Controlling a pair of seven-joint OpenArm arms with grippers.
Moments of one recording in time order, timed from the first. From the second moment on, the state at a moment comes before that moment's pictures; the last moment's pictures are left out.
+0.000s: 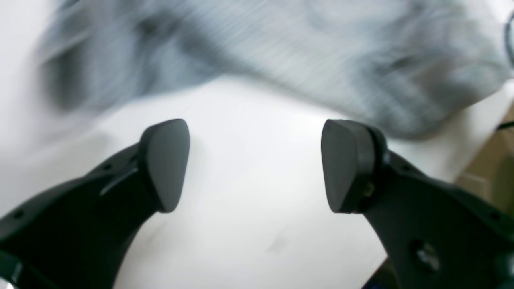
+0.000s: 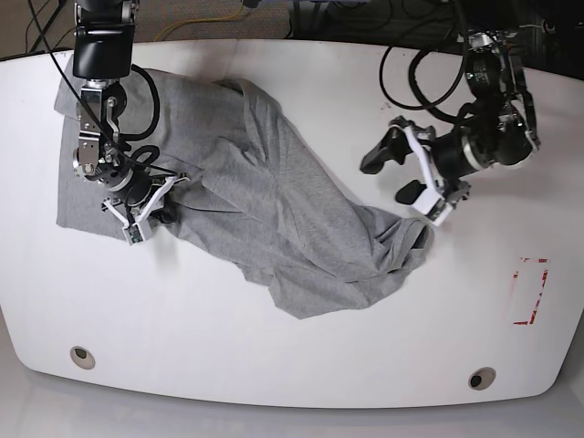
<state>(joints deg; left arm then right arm) 3.6 -7.7 -11.1 107.0 -43.6 -40.8 72.8 4.8 20.4 5.9 73.0 19.9 30.7 -32.5</state>
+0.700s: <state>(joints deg) -0.2 3.2 -8.0 93.9 -27.4 -35.2 72.2 0.6 20.3 6.2 86.5 20.0 30.7 -36.9</state>
